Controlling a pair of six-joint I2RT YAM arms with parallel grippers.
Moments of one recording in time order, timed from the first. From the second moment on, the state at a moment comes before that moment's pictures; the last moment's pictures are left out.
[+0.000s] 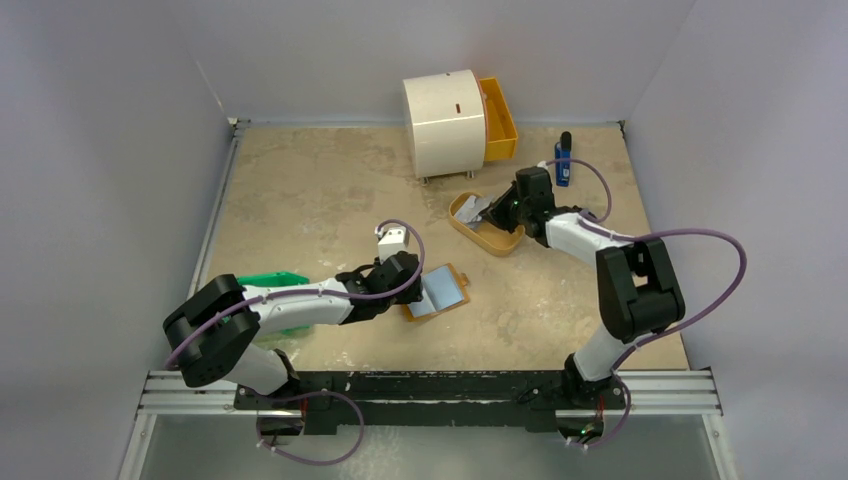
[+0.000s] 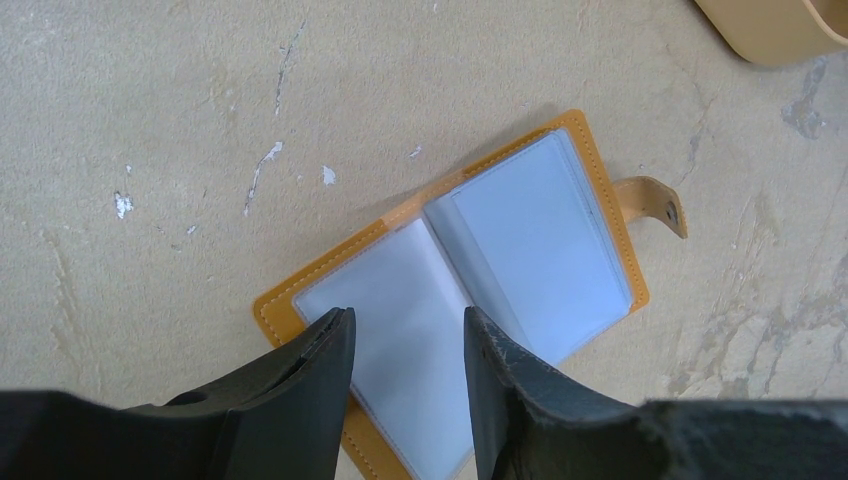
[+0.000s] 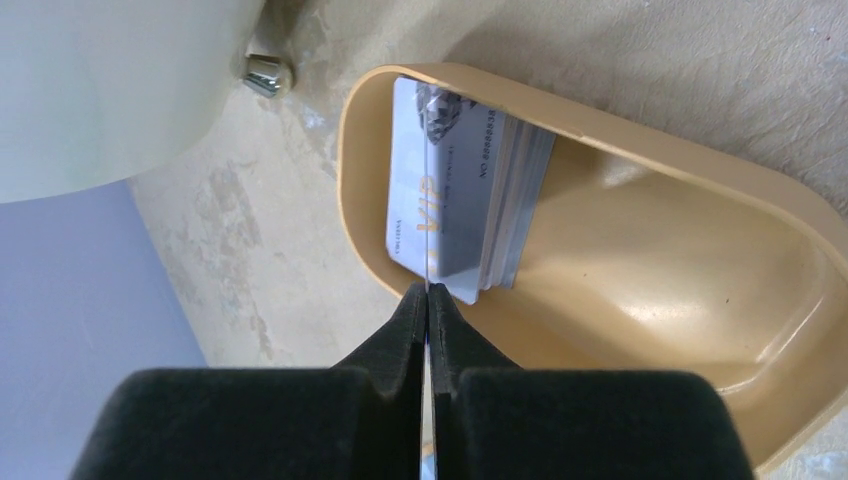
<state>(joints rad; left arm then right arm) -0.96 1.45 0.69 -0.08 -0.41 -0.86 0.28 1.67 0.96 -0.02 -0.10 1.01</state>
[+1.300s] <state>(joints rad) -0.96 1.44 0.72 -0.13 -0.46 -0.85 0.71 1.25 0.74 -0.40 -0.29 0.55</state>
